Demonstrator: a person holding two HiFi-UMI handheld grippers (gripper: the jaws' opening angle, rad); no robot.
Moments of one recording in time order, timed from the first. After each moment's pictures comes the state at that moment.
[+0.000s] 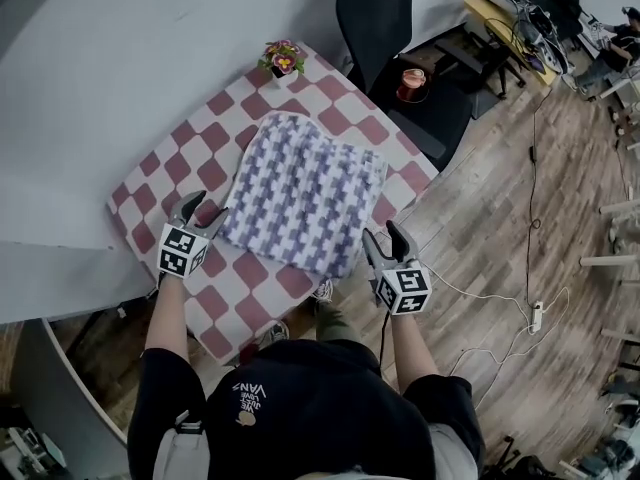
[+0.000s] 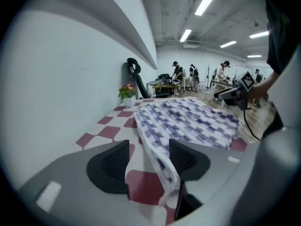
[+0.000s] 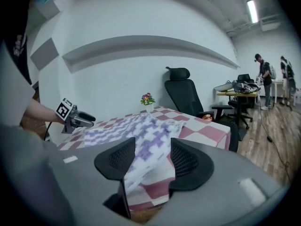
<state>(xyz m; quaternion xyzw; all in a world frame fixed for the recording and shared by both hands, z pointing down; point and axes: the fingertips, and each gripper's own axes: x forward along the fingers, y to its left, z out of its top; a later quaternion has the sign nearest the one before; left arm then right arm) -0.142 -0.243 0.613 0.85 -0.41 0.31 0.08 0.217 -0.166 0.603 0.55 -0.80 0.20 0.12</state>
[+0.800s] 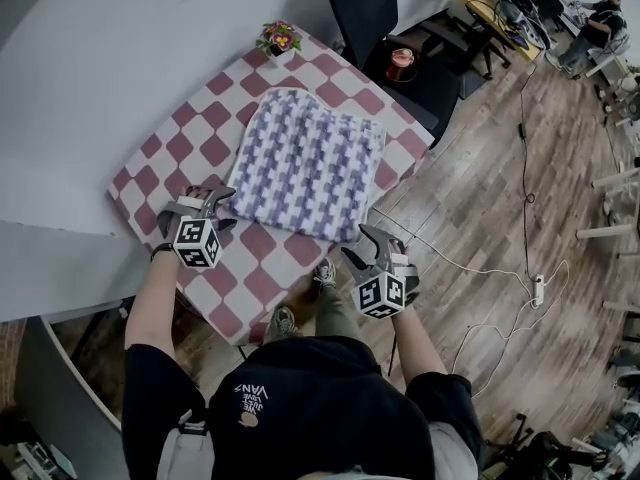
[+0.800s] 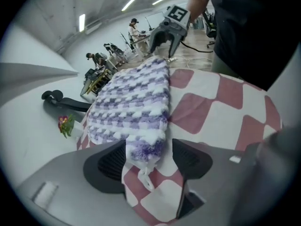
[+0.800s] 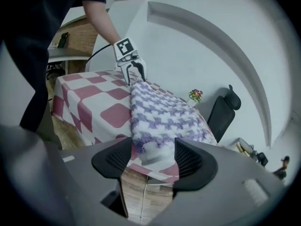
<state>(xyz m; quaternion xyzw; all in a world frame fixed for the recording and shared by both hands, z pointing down) -0.116 -0.158 0.656 0.80 -0.06 0.54 -0.25 0.128 -0.061 0.640 0.38 -0.82 -0.08 0.42</state>
